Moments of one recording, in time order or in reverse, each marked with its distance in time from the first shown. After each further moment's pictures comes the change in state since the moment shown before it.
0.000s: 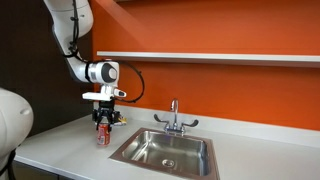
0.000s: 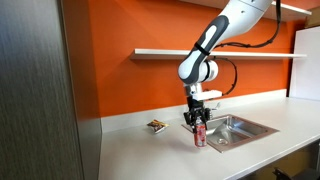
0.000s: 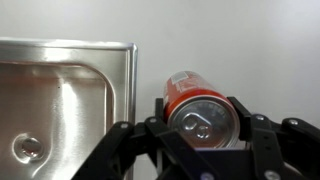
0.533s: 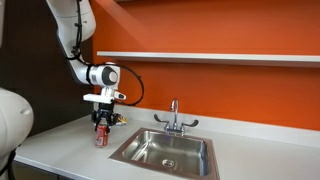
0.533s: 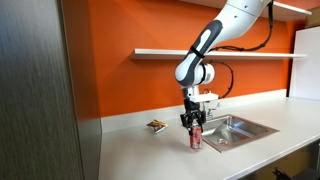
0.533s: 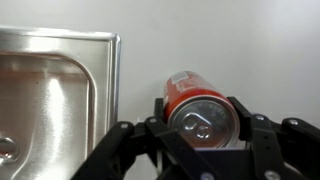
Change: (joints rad) arm 0.003 0.059 0.008 0.041 0.055 0.010 -0.053
